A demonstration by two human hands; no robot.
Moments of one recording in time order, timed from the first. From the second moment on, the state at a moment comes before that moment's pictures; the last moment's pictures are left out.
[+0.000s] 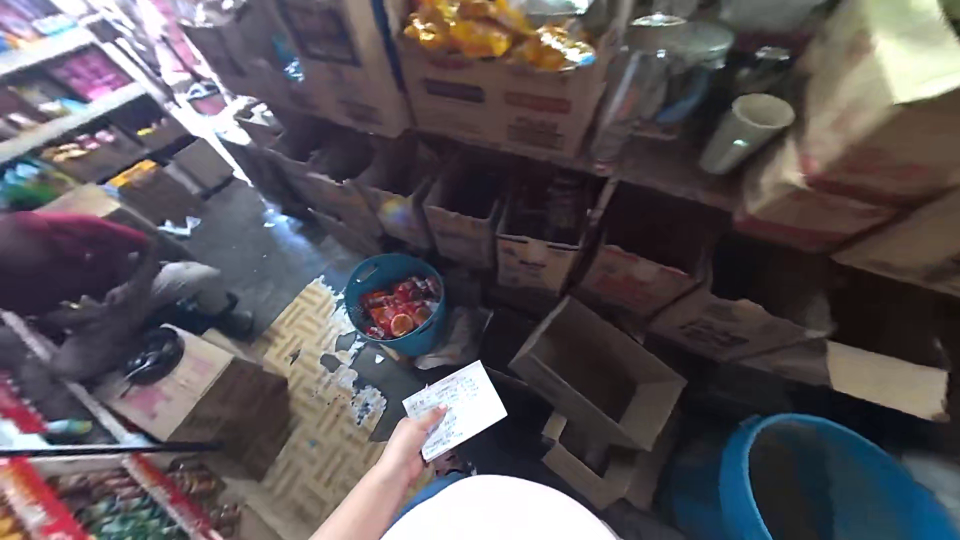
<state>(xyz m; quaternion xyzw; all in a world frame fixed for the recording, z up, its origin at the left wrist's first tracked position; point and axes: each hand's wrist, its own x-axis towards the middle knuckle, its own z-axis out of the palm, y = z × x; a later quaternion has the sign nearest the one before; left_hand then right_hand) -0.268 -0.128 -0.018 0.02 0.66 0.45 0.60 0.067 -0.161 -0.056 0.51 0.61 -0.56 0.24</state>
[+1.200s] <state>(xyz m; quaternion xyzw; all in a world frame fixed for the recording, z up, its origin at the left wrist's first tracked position) -0.625 -0.122 -0.044 -0.23 0.69 0.62 0.30 -0.357 0.192 -0.212 0.42 0.70 -0.40 0.41</state>
